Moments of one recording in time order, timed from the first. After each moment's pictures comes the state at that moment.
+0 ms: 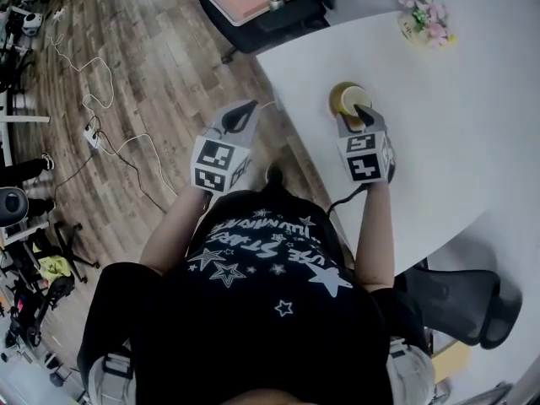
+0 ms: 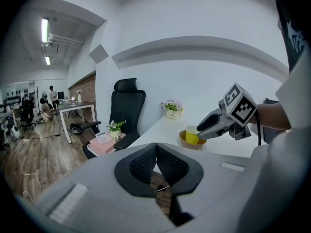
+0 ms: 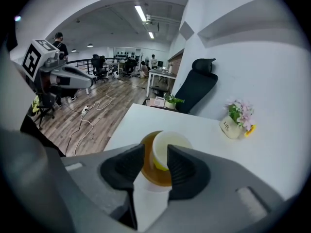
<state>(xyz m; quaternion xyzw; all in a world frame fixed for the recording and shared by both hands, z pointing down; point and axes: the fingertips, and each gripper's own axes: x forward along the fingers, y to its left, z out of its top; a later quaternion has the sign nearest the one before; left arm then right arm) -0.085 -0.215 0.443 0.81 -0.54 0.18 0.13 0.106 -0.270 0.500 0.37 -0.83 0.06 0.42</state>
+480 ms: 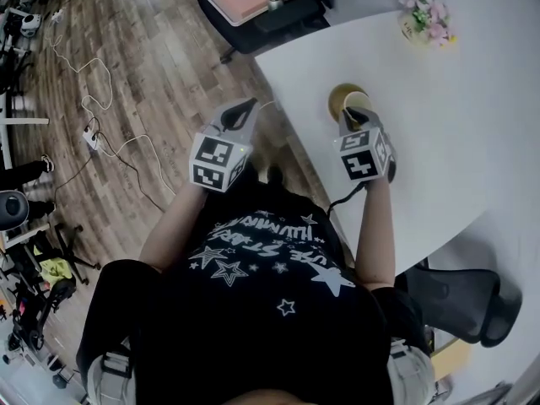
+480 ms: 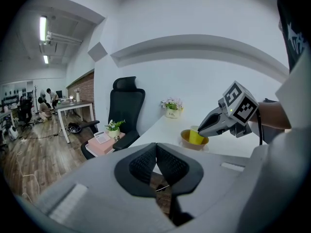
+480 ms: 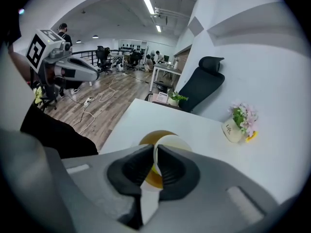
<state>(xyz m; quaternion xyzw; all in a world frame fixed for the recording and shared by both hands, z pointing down) -0.090 -0.223 0.446 0.82 -0.53 0.18 0.13 0.098 -0.268 0.500 0.35 -0.81 0.04 0.46</state>
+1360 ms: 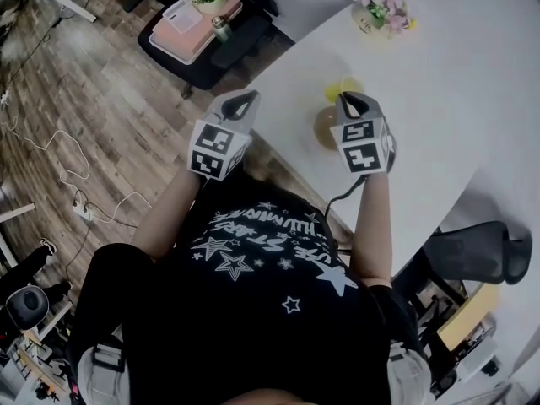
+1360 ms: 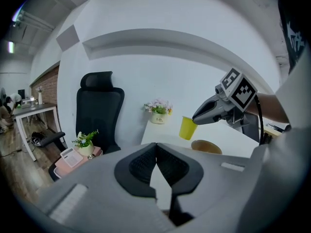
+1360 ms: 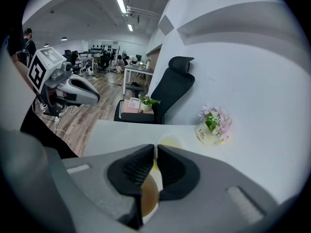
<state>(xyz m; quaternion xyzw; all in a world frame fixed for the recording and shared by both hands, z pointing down) -0.067 -0.363 0.439 0.90 -0.37 0.19 0.10 0.110 -0.360 0.441 0.49 -0.75 0.08 0.43</state>
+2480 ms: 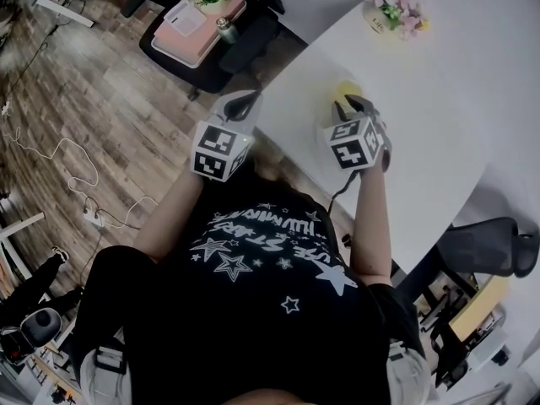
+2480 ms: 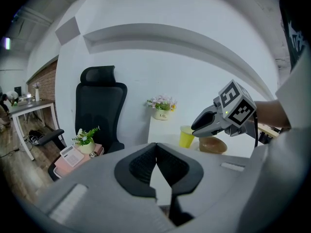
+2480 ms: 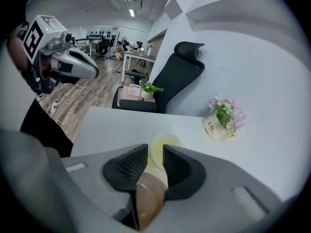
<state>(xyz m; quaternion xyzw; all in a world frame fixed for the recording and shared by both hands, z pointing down) -0.096 -0.391 0.456 0.91 -0.35 0.20 0.12 0.086 -0.375 0.499 0.48 -0.71 0.09 0.50</state>
